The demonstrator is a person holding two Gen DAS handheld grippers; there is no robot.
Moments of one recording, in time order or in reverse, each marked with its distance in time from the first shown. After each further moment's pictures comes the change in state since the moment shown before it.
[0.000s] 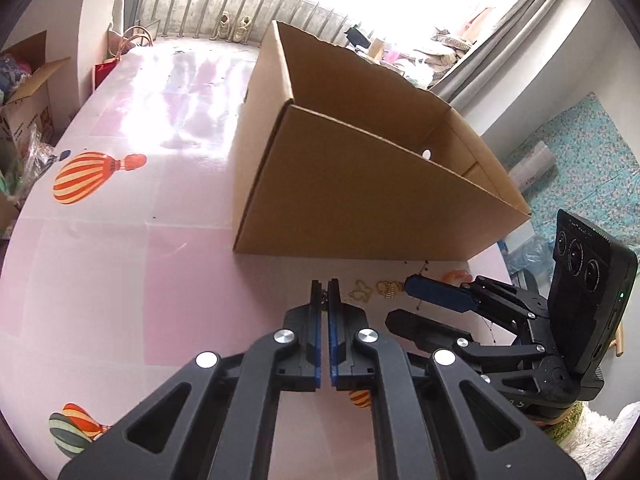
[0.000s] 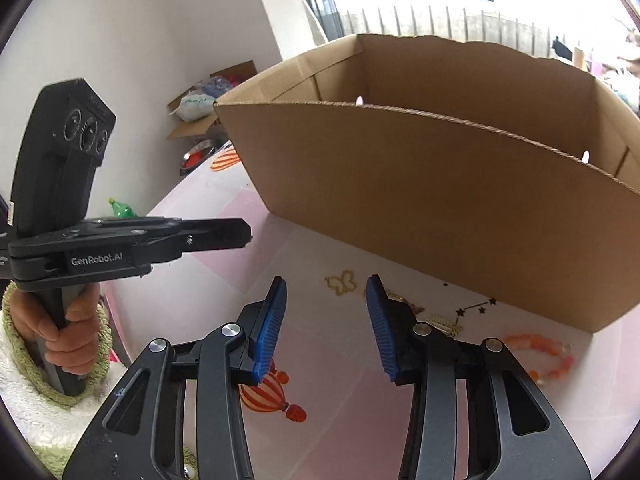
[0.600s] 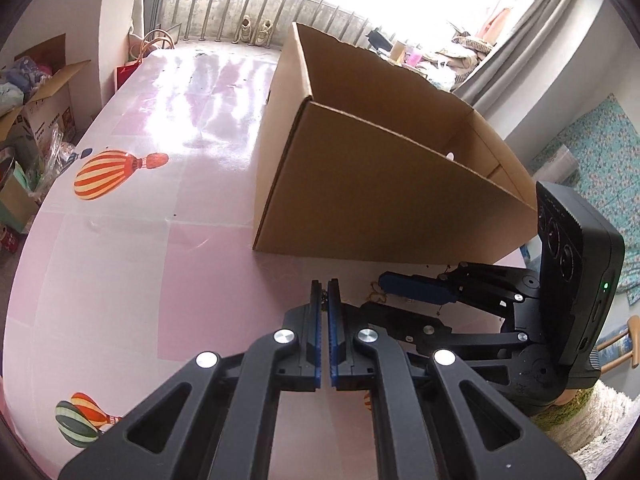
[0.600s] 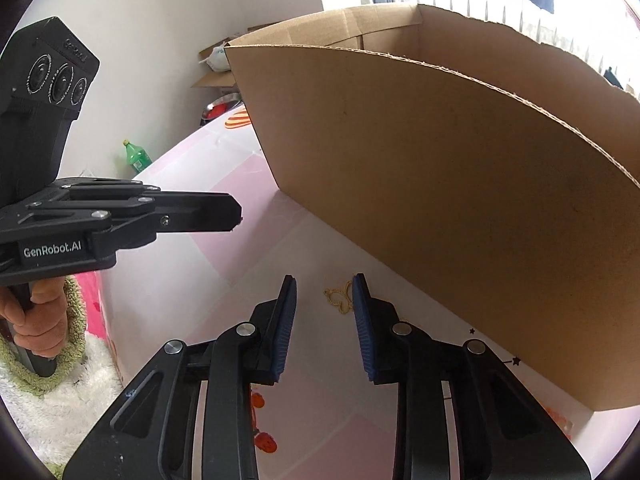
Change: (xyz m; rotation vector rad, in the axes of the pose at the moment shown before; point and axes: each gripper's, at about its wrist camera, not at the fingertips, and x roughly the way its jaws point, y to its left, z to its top) left arm 0.005 -0.002 -0.003 0.008 0.005 0.089; right arm 0.038 0.004 0.020 -0.142 0.082 0.016
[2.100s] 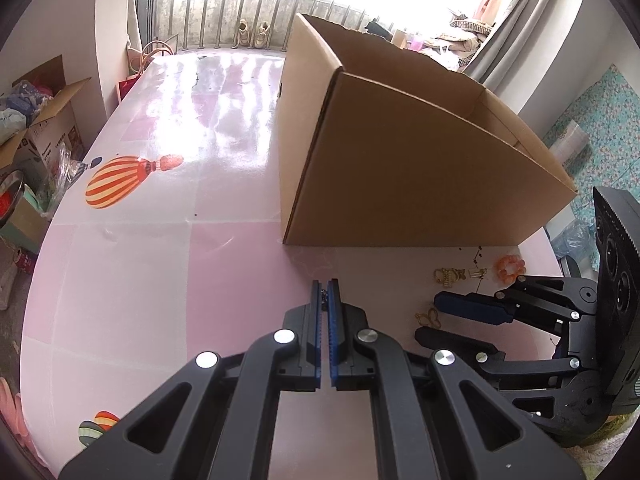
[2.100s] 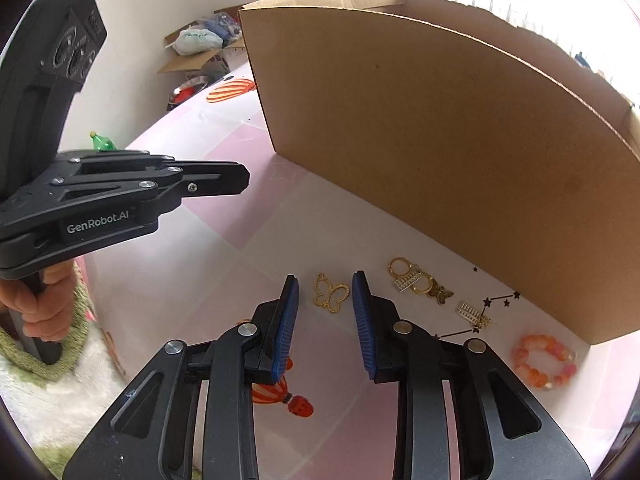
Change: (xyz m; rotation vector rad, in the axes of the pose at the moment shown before) left arm 0.009 0.005 -0.007 0.059 -0.004 0.066; right arm 0.002 0.030 -0.012 0.012 0.085 -0.168
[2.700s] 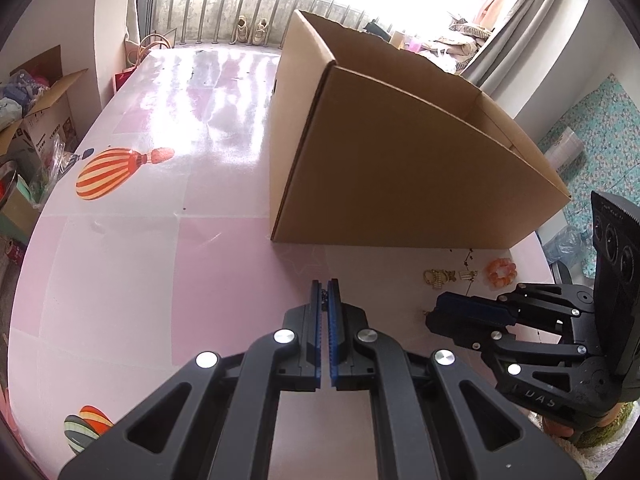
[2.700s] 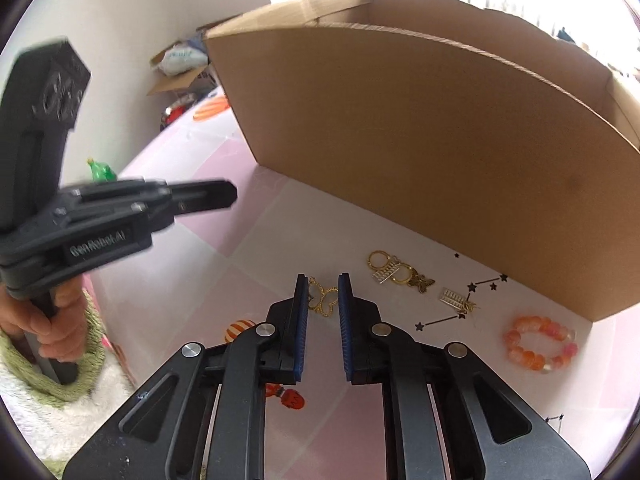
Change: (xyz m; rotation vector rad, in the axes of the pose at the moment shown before) left arm 0.002 -0.002 -0.002 -0.013 0.010 -0.033; right arm -0.011 -0.017 0.000 0.175 -0.040 0.078
